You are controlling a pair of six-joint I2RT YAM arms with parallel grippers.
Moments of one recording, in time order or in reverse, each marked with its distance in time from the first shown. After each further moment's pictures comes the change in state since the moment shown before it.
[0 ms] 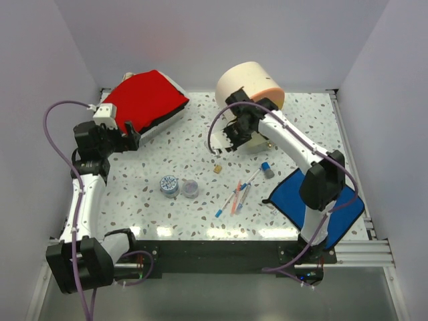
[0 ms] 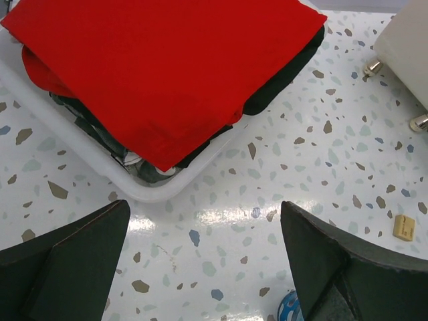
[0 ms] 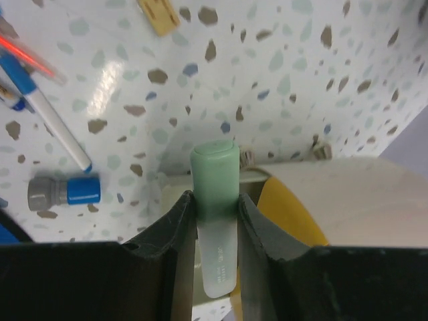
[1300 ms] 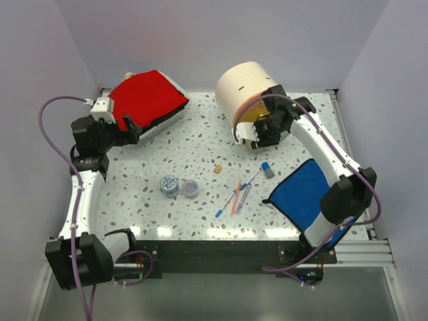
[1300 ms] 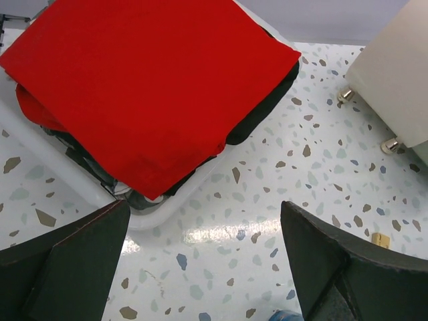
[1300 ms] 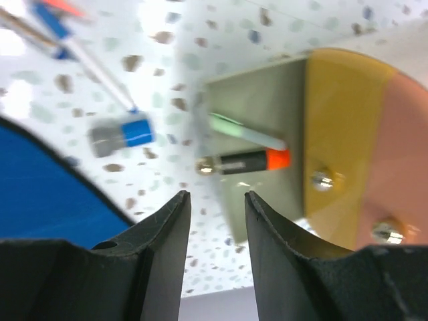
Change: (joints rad) left arm 0.000 0.033 0.043 0.060 0.046 -0.055; right arm -0.198 -0.170 -0.090 -0.051 -0.028 0.148
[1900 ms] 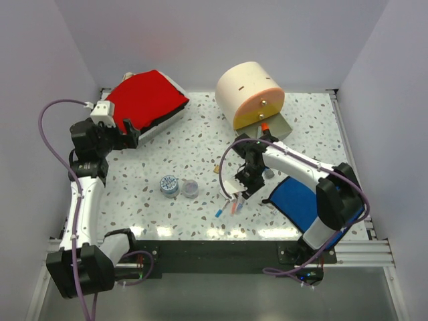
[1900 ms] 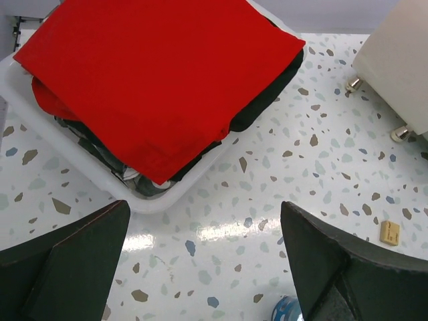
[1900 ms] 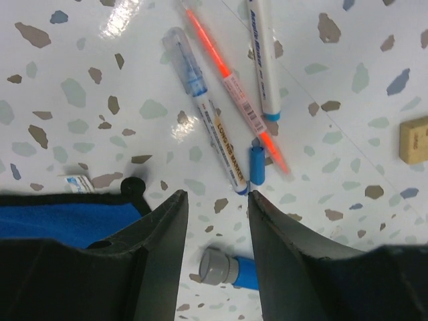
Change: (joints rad) left arm 0.000 -0.067 -0.017 -0.056 -0.018 0.043; right arm 0.278 -0.063 -0.484 0.041 -0.093 -0.193
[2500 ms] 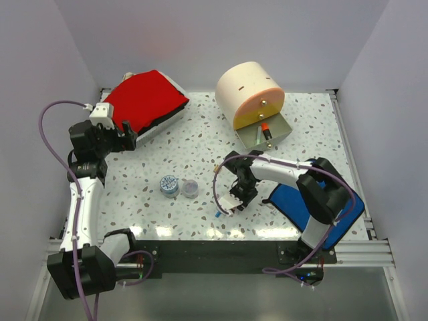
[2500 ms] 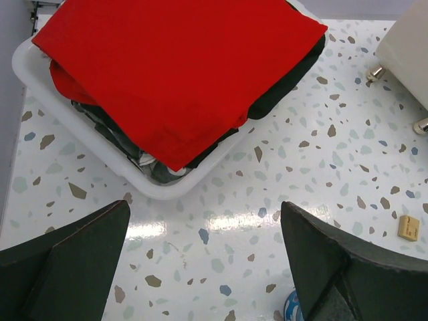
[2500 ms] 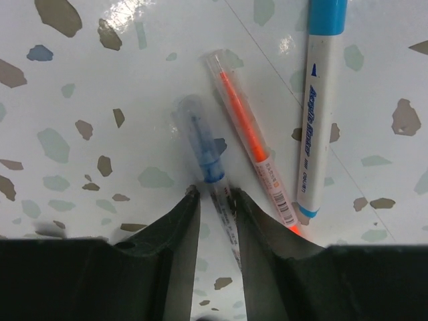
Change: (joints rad) left arm 0.018 -0.010 0.000 -0.051 -0.030 0.043; right arm 0.095 0.100 -0.161 0.198 0.030 -0.029
